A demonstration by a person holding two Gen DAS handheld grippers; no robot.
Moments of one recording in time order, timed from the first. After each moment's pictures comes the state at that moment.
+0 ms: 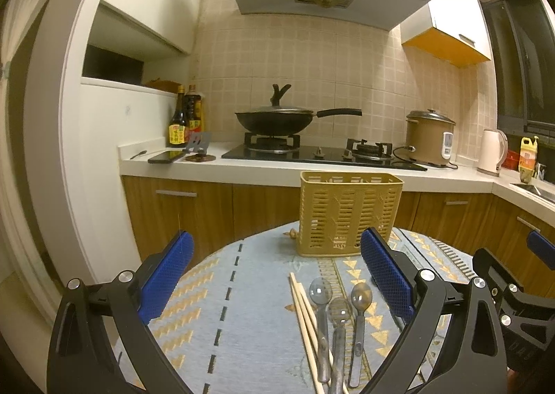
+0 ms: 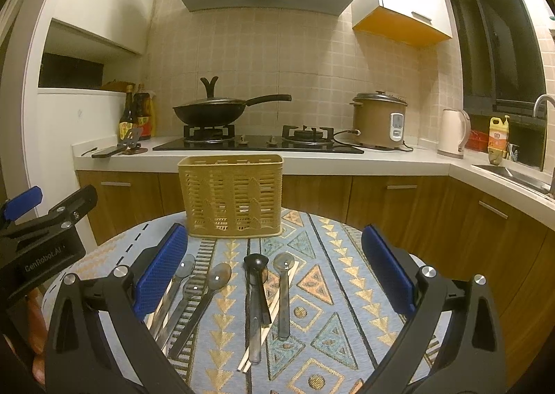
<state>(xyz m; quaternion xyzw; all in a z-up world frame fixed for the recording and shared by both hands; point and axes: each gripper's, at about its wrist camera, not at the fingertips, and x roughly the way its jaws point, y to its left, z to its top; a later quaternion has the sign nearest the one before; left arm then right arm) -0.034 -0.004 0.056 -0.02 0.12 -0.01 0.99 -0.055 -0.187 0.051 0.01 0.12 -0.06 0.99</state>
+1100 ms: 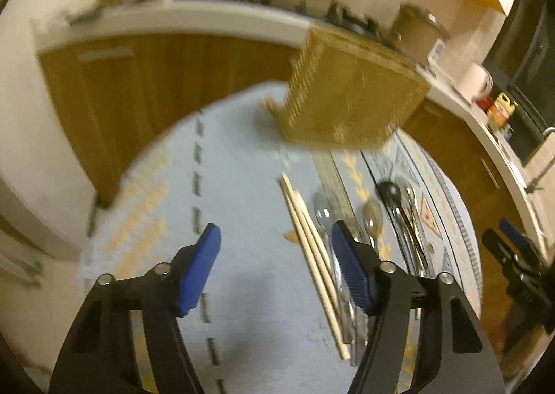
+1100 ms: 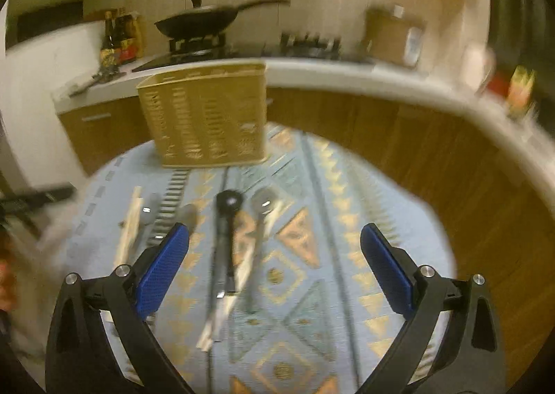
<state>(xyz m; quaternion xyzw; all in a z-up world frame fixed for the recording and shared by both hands) 0.117 0.053 -0.007 -0.08 0.45 -0.17 0.87 0.036 -0.245 0.025 0.06 0.35 -0.02 0.93</state>
